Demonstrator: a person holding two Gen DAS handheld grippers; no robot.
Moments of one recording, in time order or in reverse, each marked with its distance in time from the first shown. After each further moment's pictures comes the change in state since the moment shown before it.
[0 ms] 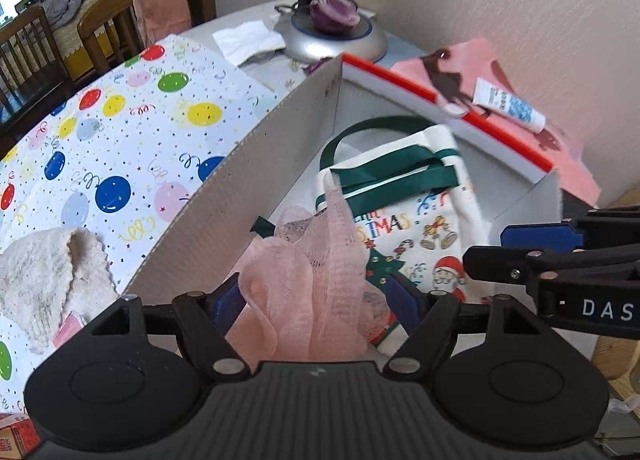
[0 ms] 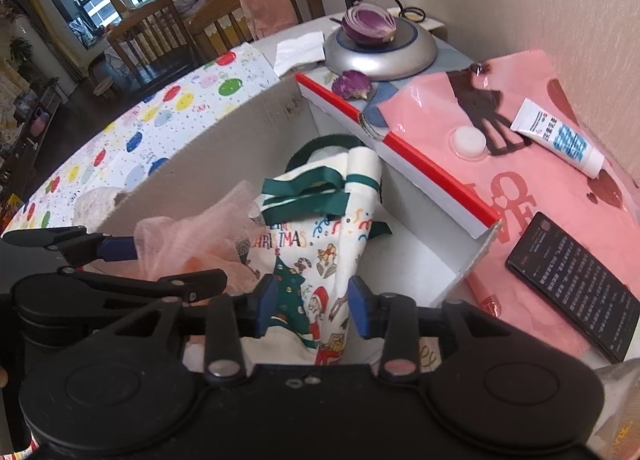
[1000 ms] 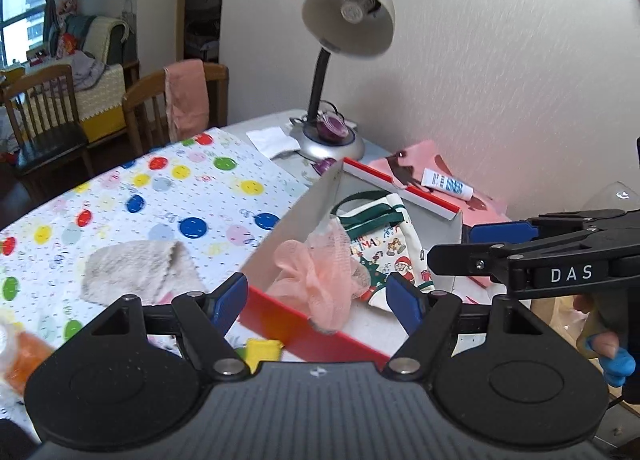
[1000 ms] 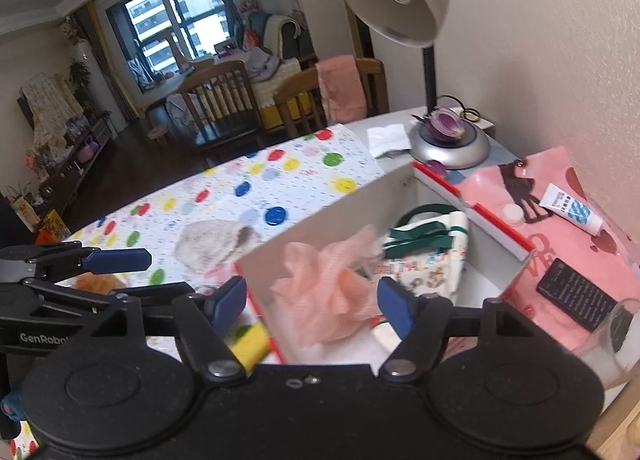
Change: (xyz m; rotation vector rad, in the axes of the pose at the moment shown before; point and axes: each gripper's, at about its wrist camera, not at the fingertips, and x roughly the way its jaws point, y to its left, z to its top) left arm -0.195 0.068 -0.105 -0.017 -0.329 -0.085; right arm -0.118 0.103 -0.052 -0.111 -0.252 0.077
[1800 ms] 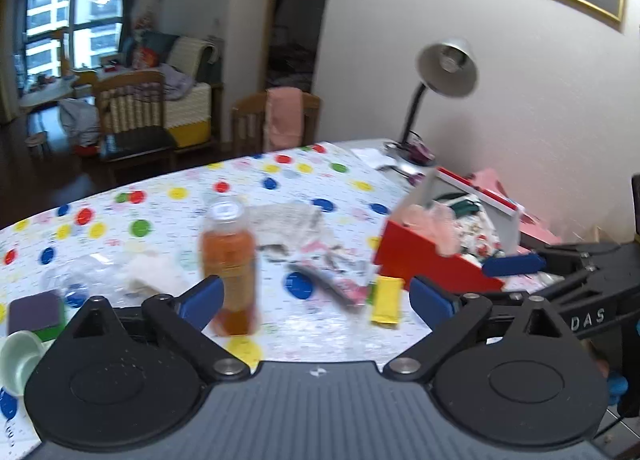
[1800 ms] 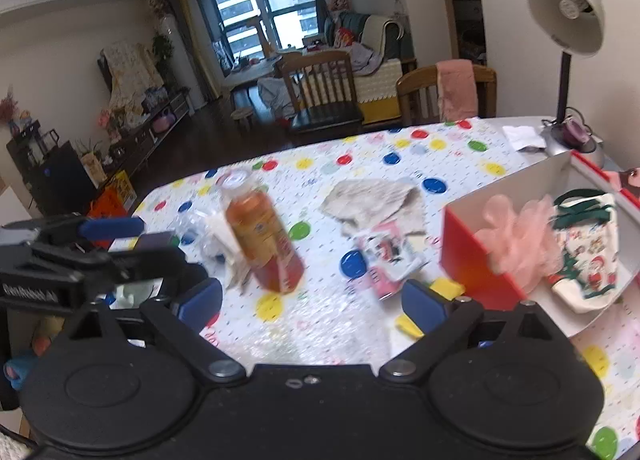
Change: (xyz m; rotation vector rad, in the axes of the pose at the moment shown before) left arm -0.152 0.122 -0.126 -0.115 -0.151 0.156; right arm -0.003 0.178 -0.087 -0.153 -0.031 0.186
